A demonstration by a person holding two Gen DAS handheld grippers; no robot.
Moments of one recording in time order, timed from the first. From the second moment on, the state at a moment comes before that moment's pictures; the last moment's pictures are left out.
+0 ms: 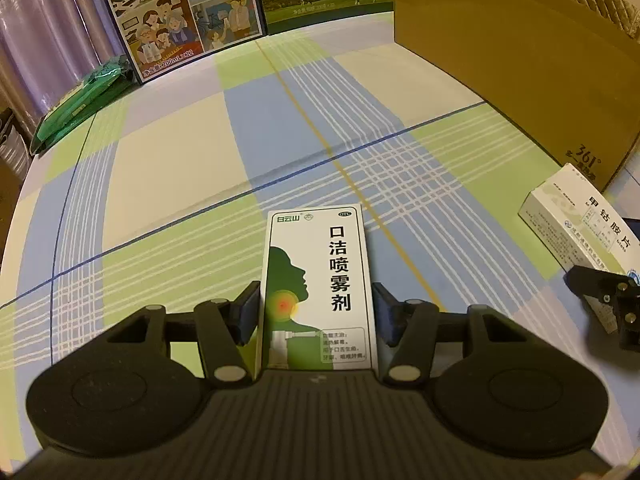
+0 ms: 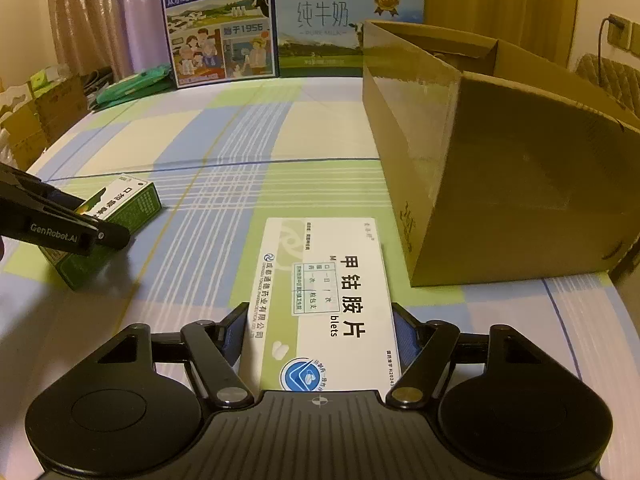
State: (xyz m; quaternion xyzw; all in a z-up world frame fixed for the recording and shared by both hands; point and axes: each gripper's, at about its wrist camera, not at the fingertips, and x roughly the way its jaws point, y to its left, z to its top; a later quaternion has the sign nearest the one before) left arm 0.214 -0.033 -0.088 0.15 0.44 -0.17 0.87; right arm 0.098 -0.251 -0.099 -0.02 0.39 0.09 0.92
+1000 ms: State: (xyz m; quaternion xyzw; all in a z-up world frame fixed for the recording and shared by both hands) left arm 0.127 -0.043 -0.002 0.09 0.40 -0.18 0.89; right arm 0.044 -0.273 -0.003 0.01 0.34 0.11 0.94
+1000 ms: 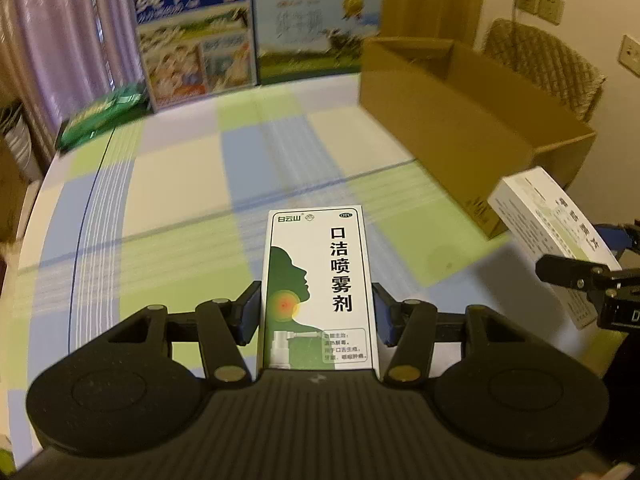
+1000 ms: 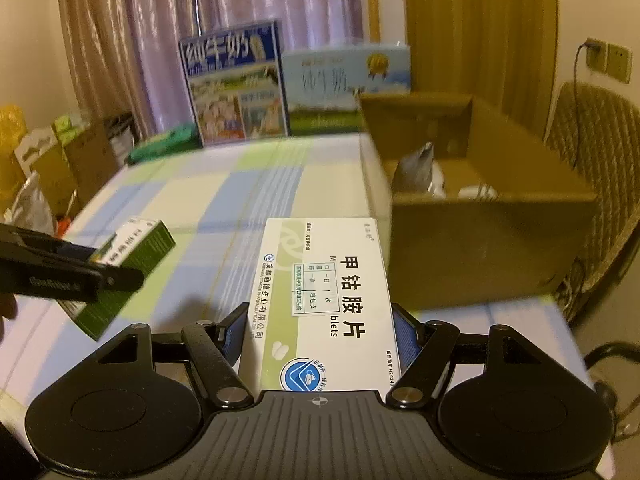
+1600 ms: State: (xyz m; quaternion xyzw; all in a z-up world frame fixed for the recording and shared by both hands) left arm 0.189 -0.227 0.058 0.10 0.35 -0.29 0.89; right arm 0.117 -0.404 0.065 0.04 0.28 0.04 0.96
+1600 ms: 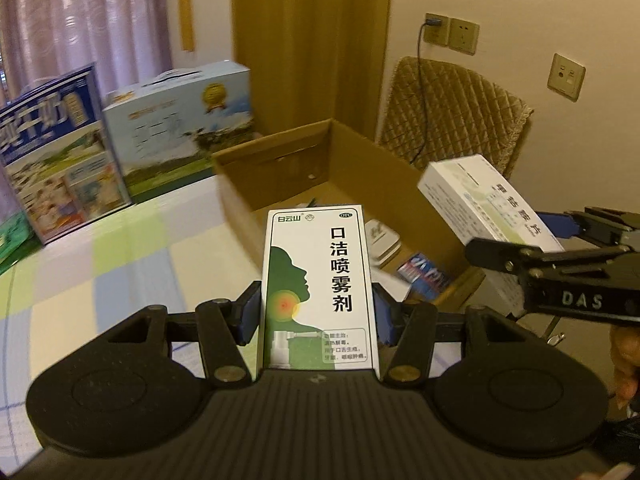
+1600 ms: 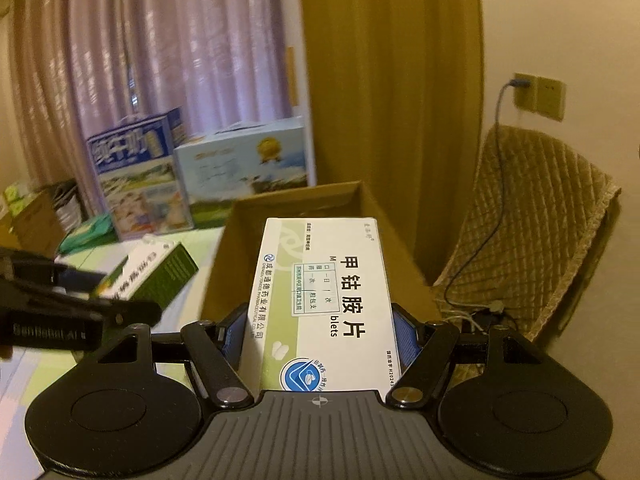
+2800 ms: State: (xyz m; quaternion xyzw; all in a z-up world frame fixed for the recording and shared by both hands) left arm 0.236 -0.247 0.045 0.10 0.35 -0.28 0.89; right arm 0.184 -0.425 0.054 0.06 0.29 0.04 0.95
